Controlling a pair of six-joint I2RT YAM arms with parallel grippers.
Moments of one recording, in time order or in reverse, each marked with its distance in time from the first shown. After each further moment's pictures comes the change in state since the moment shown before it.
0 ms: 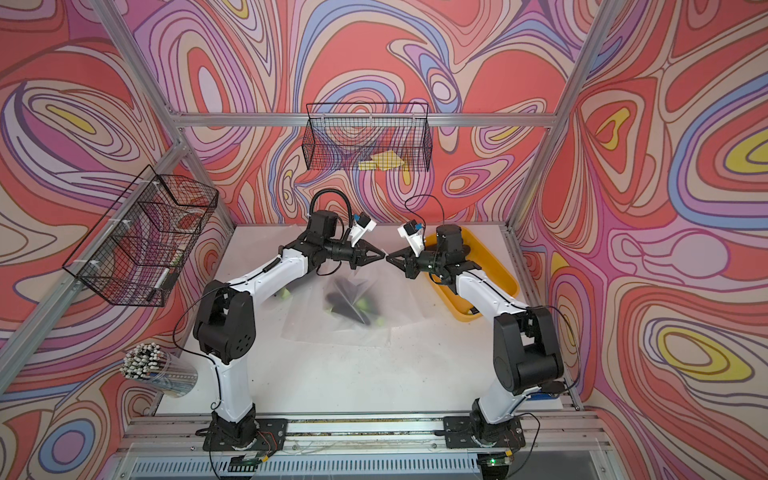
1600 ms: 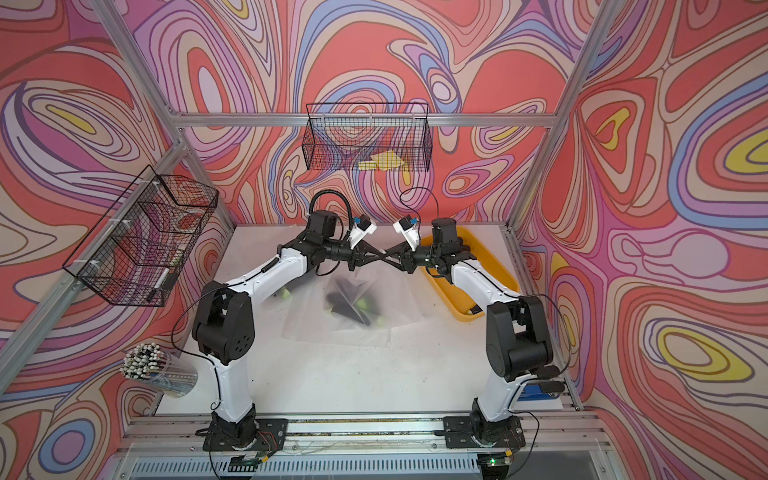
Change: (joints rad) left arm -0.004 -0.008 0.006 -0.059 -0.018 0.192; right arm 0.006 0.098 0.135 -0.085 -0.082 -0.014
